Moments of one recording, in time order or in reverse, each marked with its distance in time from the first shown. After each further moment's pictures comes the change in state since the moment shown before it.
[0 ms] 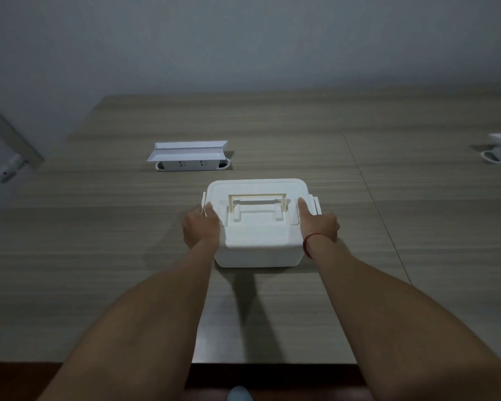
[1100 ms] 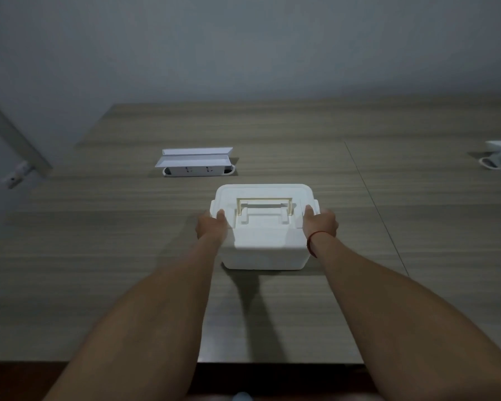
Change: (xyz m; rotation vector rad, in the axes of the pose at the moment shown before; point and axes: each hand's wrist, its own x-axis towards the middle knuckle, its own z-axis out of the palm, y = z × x) left_hand 0.011 0.001 -0.007 -0.112 -0.292 -0.157; right_hand -0.005 -0.008 0.003 -0.059 -0.062 -0.066
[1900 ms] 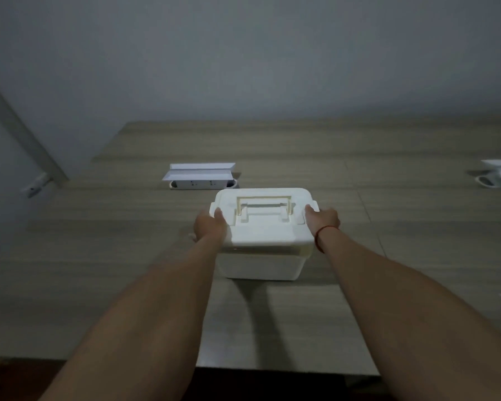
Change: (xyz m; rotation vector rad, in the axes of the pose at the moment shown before) left_hand -0.028 0.030 -0.007 0.025 0.170 0.087; right_hand 0.015 -0.029 -0.032 0.048 -0.099 -0.067
